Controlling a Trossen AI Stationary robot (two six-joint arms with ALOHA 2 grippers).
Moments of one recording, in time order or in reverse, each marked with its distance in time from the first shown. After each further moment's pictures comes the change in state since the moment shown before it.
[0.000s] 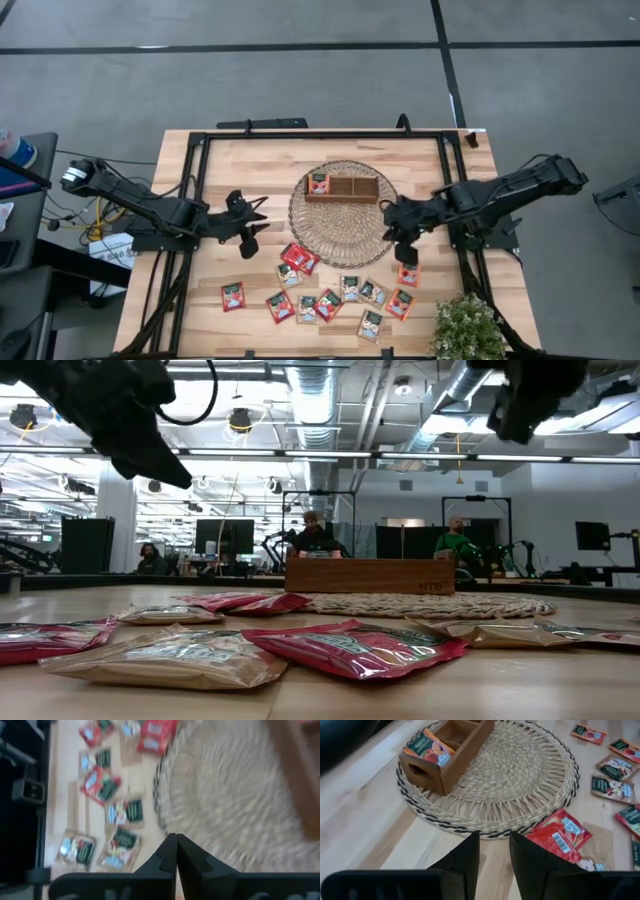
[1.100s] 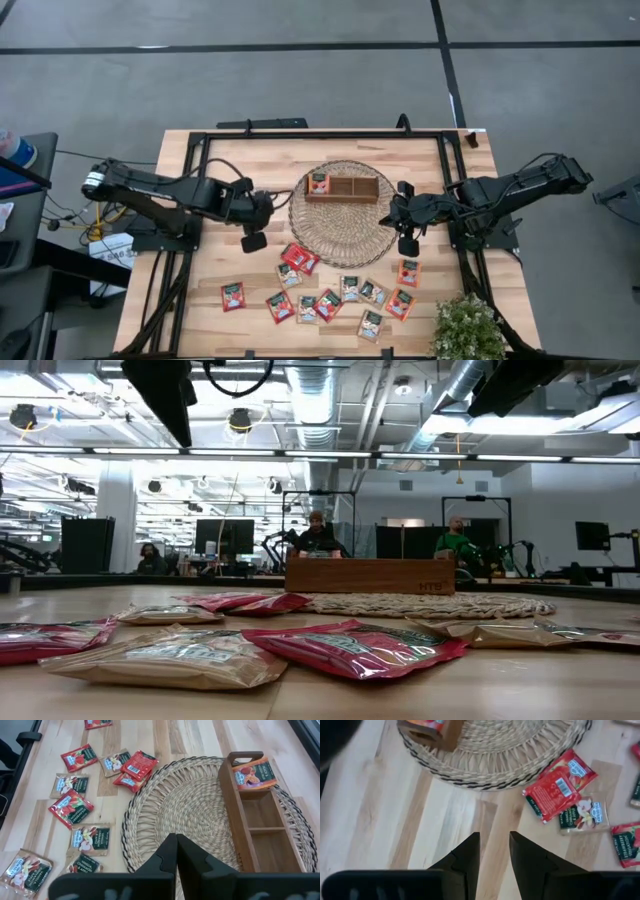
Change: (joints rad) left arm 0.119 0.383 0.711 -0.851 0.235 0.059; right arm 0.017 -0.097 0.000 0.079 0.227 -0.229
